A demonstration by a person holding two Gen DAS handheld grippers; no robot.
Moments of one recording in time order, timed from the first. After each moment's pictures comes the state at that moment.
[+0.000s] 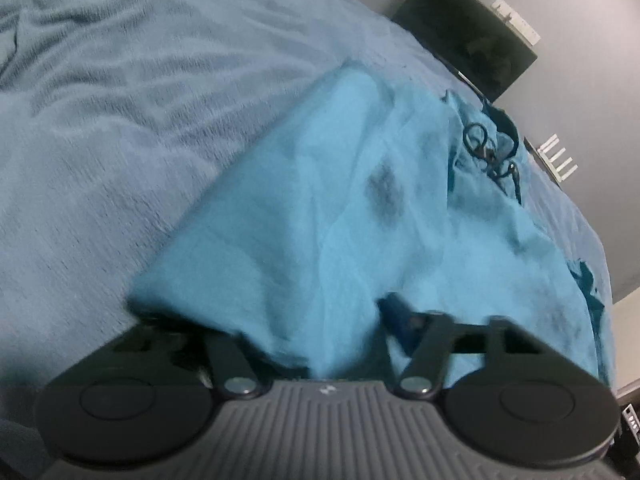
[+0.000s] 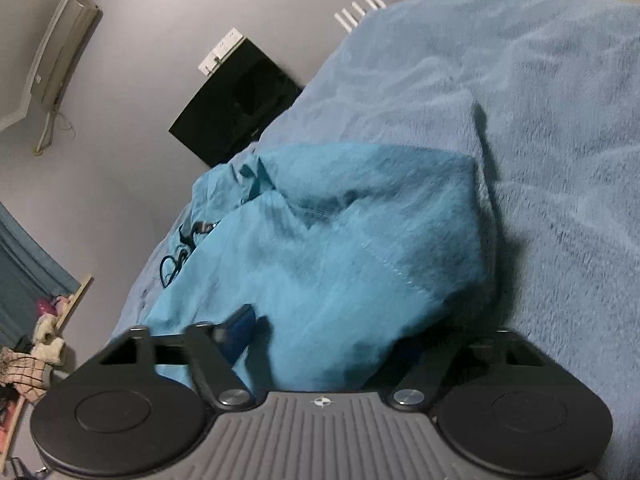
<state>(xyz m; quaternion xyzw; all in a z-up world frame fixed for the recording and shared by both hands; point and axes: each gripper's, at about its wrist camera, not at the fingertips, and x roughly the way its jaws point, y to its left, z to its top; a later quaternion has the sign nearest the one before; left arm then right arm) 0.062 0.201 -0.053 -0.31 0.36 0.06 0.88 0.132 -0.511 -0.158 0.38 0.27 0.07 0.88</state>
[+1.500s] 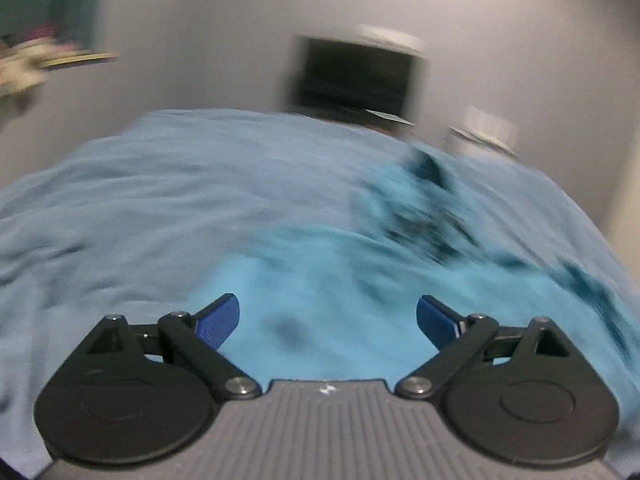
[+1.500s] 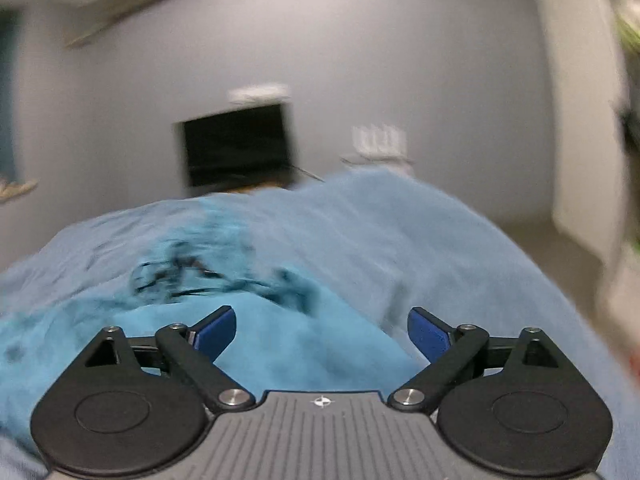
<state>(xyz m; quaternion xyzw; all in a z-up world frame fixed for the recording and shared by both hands) -0.033 0.116 0.065 -0.06 0.27 -0.03 0.96 -0.034 -0.474 -0.012 0.07 0.18 0.00 0.98</state>
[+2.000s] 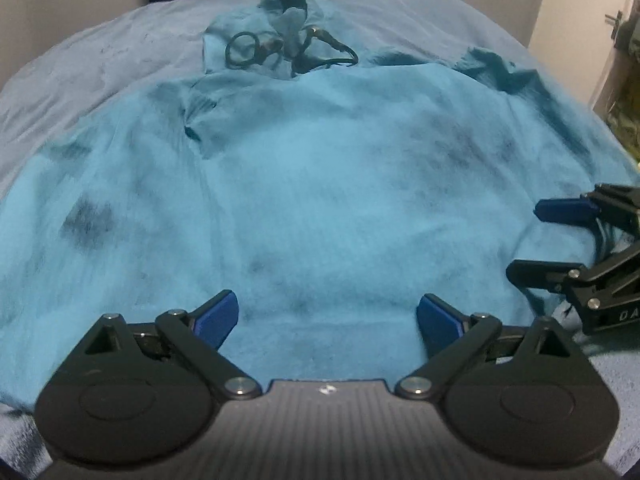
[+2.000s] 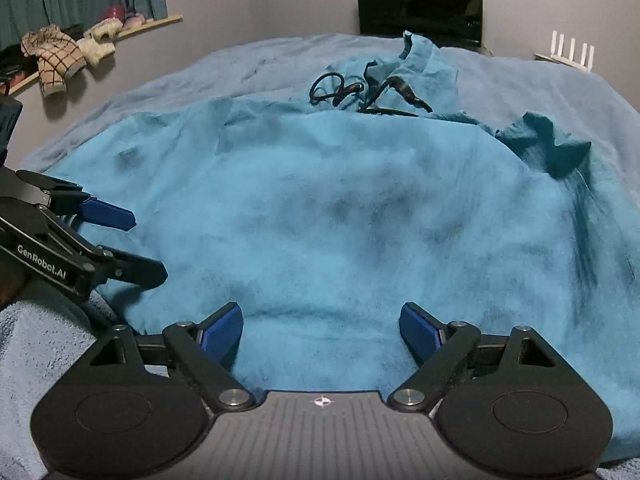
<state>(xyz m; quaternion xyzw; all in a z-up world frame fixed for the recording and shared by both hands) -0.016 0.026 -0.008 0.06 0.44 -0.16 0.88 0.007 -0.382 -0.085 -0.01 0.37 0.23 0.90</state>
